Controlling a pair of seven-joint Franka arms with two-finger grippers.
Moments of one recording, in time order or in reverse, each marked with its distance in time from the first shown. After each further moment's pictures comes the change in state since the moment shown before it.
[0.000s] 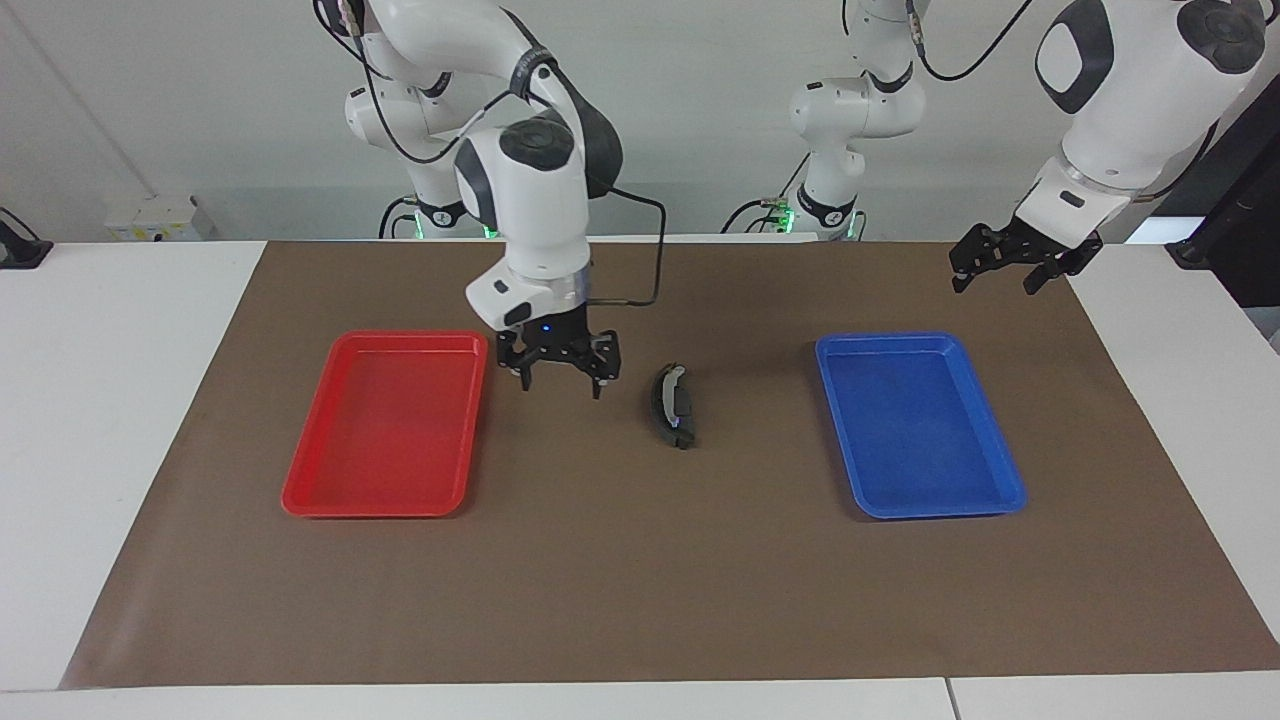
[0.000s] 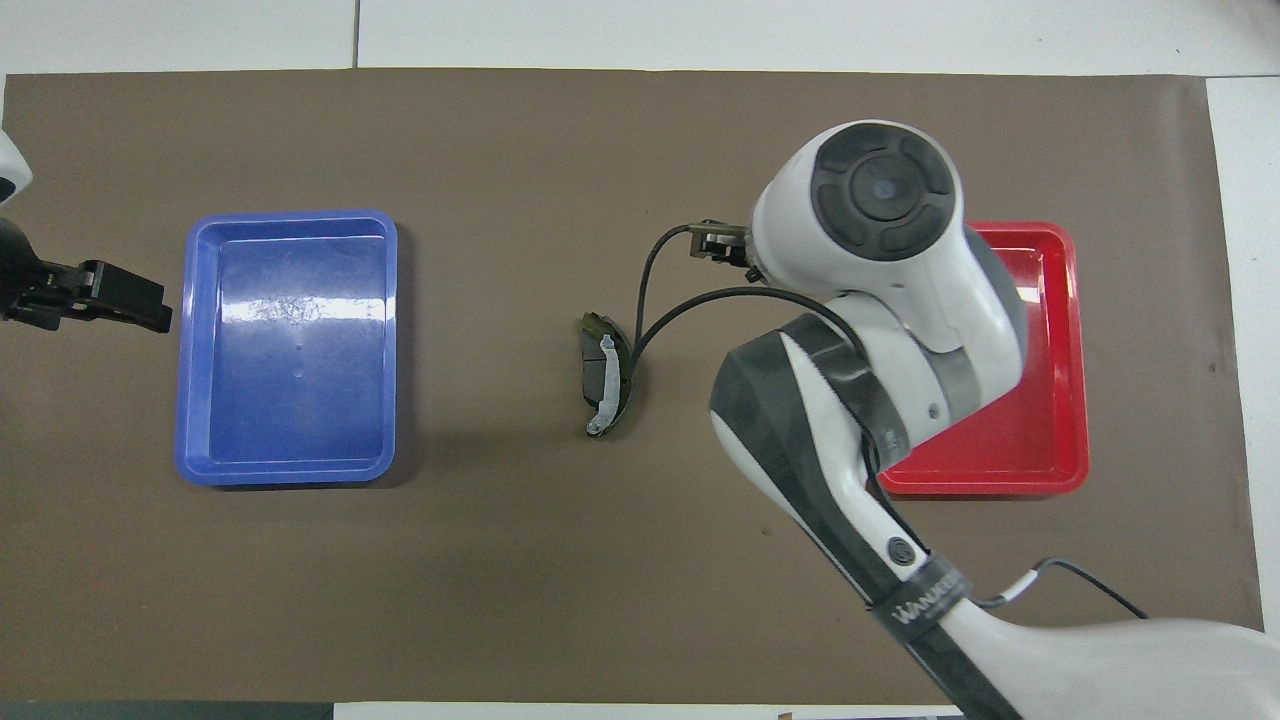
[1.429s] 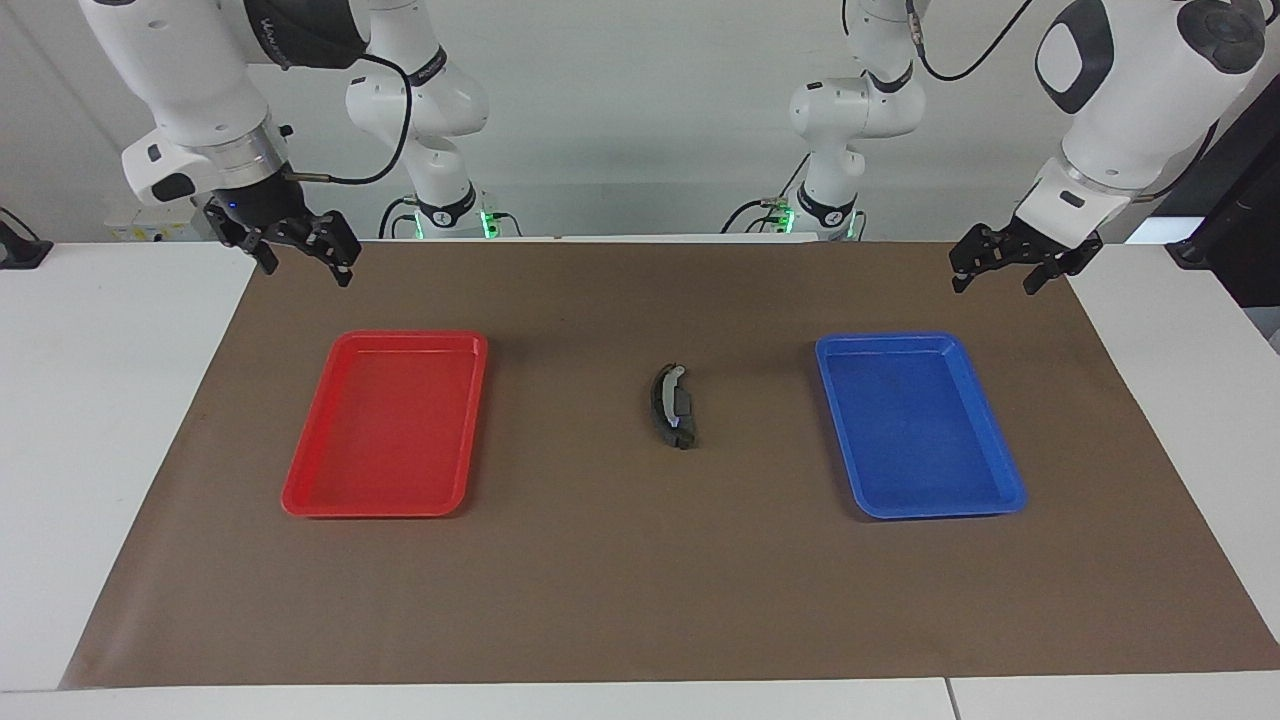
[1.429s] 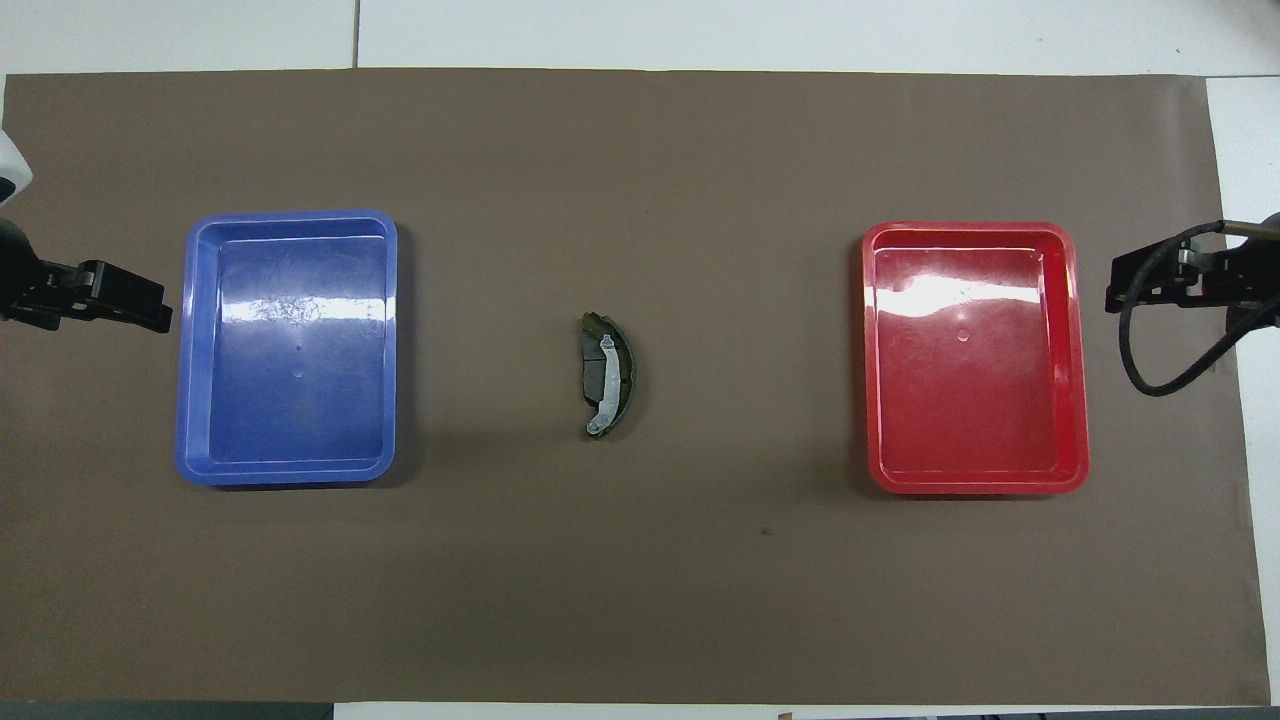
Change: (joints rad) left arm 0.000 0.000 0.000 0.000 0.000 0.000 0.000; right arm -0.345 -0.250 -0.062 -0.001 0.106 -0.448 -0.433
